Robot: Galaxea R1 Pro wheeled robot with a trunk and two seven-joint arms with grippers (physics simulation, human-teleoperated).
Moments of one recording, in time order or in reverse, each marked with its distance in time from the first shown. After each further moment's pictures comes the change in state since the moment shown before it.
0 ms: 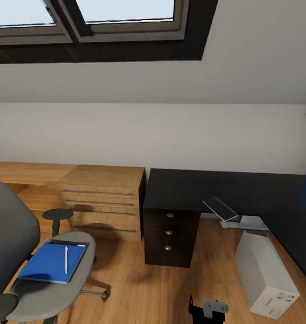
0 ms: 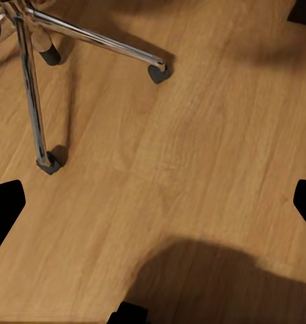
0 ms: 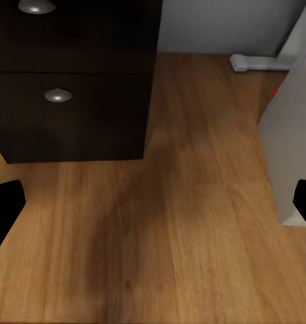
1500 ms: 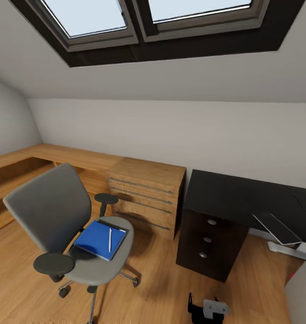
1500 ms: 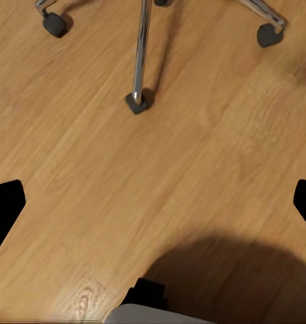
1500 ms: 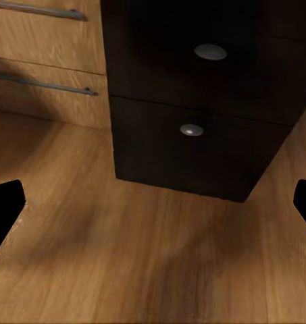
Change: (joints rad) left arm 0.000 -0.003 -0.006 0.058 -0.002 -0.003 0.001; right arm 0.000 0.003 0.001 0.033 -0.001 -0.125 0.039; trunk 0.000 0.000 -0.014
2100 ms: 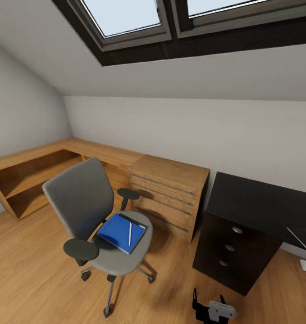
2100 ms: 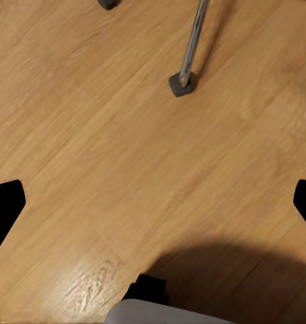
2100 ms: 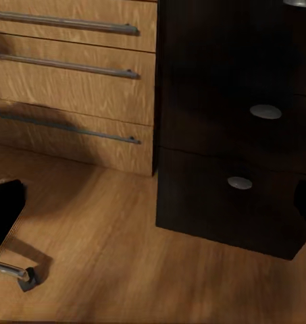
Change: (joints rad) left arm 0.000 0.000 0.000 0.000 -0.002 0.000 0.000; right arm -0.001 -0.003 -0.002 0.052 0.002 -0.226 -0.030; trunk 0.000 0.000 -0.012
